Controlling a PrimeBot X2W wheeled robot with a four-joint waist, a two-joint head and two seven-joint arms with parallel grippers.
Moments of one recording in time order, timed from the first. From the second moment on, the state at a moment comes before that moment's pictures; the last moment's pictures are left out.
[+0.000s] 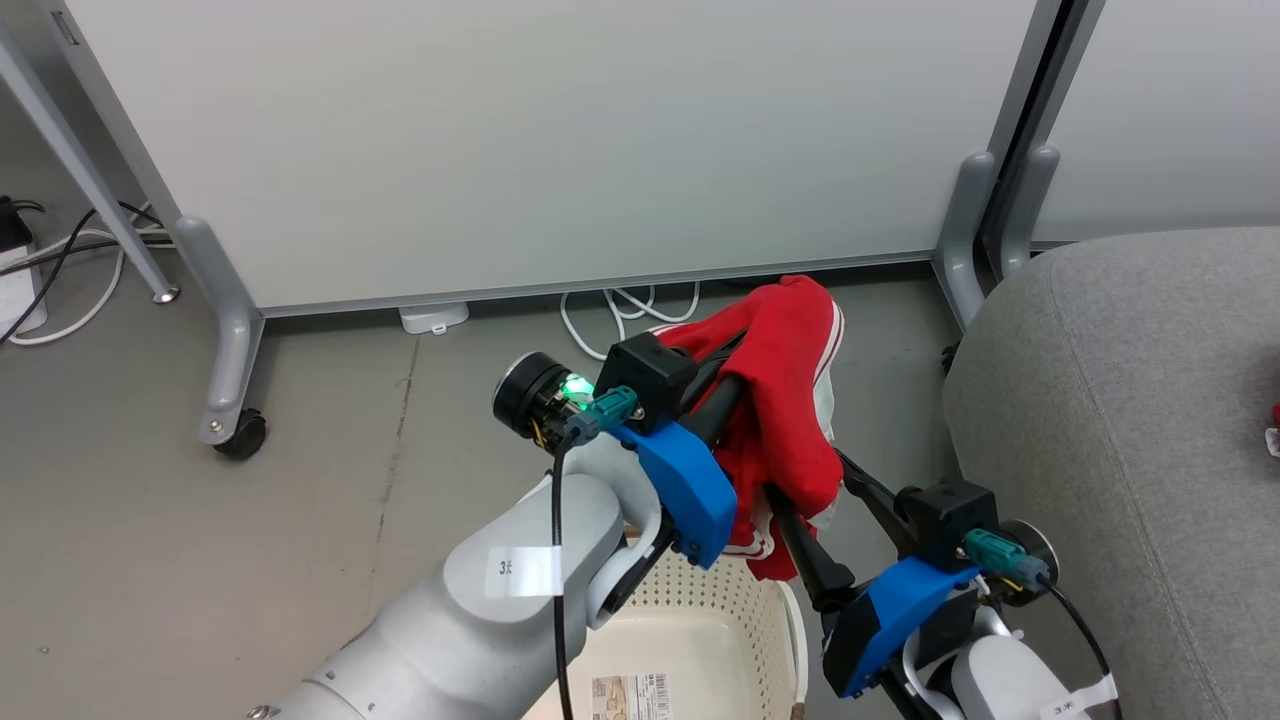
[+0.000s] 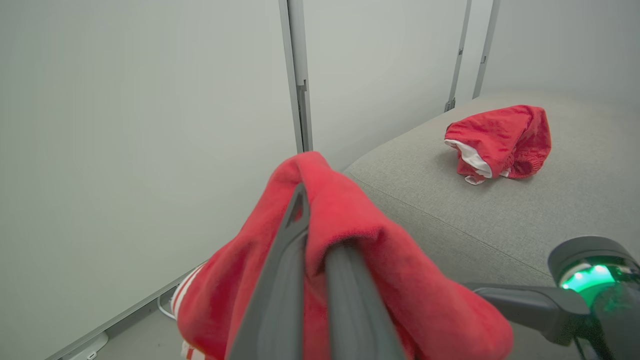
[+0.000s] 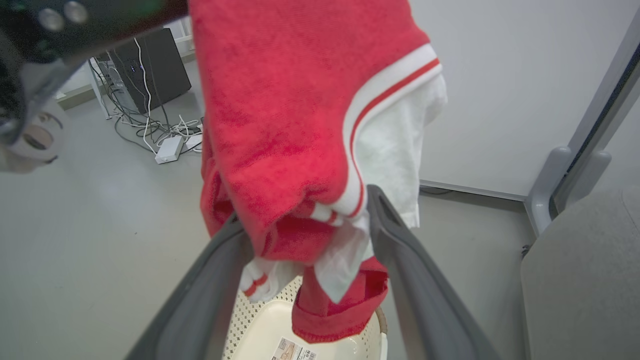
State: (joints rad) left arm -0.82 0.05 -1.12 0.73 -0.81 -0.03 -0.26; right arm -0.23 -0.05 0.29 0.34 0.19 0.13 -0.06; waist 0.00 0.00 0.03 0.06
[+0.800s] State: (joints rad) left arm -0.82 0.05 -1.14 0.73 -0.82 -0.03 -0.26; right arm -0.43 -0.05 0.38 0.58 0.27 0.13 -0.12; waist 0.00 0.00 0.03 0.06
